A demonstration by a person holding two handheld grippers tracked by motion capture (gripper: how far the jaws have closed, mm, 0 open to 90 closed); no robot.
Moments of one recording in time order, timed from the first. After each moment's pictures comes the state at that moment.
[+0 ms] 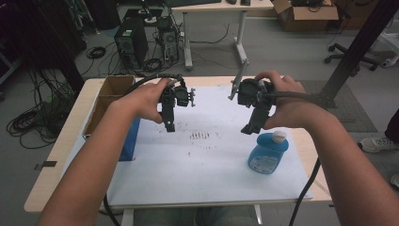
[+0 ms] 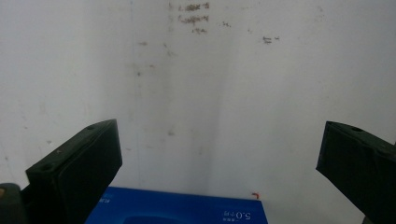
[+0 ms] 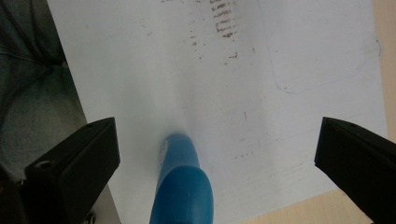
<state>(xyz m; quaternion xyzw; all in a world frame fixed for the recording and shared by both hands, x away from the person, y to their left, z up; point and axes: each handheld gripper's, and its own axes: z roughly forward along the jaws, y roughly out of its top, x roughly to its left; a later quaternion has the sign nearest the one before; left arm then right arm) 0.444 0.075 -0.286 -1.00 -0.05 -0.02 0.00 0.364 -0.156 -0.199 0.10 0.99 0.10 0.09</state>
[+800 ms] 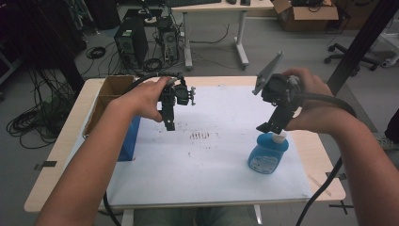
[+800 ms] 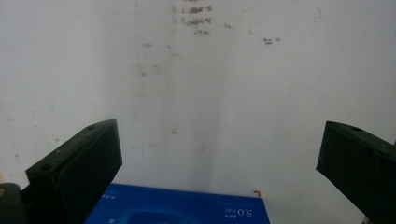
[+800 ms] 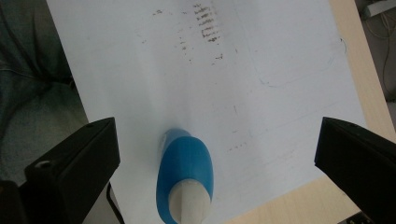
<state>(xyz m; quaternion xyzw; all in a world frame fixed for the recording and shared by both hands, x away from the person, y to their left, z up) 0.443 0.074 -0.279 -1.00 -0.05 -0.03 0.00 0.341 -0.203 -0.177 0.13 0.97 0.16 0.12</state>
